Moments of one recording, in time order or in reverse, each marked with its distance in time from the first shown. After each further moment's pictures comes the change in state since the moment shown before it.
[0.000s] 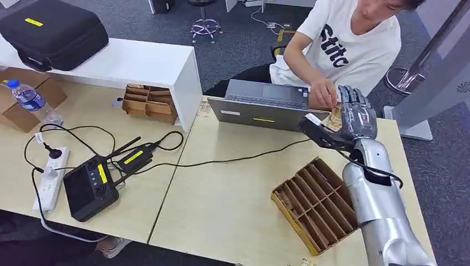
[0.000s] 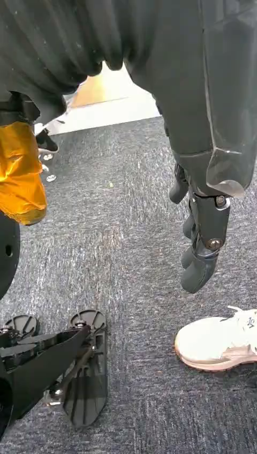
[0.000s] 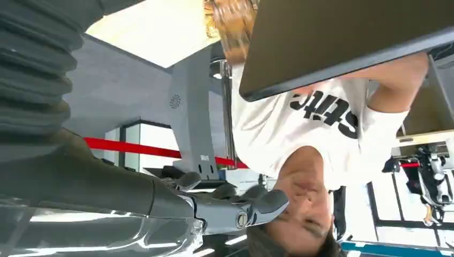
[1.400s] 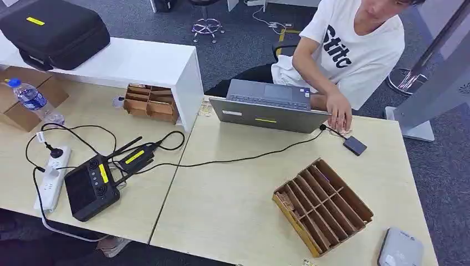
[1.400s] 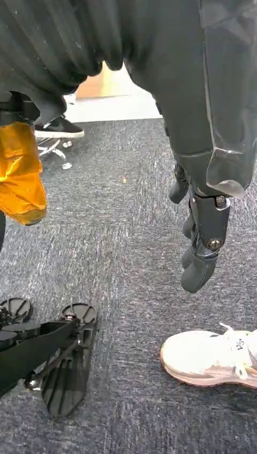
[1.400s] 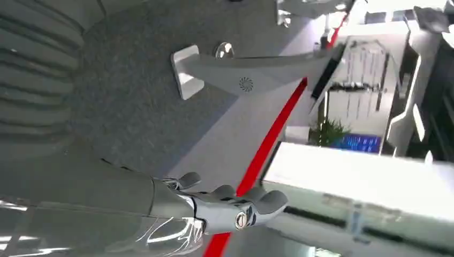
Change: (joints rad) left arm 0.020 -0.003 0.060 0.000 0.086 0.066 -0.022; right arm 0.604 -0.285 -1.176 -0.529 -1.417 0.460 -0.256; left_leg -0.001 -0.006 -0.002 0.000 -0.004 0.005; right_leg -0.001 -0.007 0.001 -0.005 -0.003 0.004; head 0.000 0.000
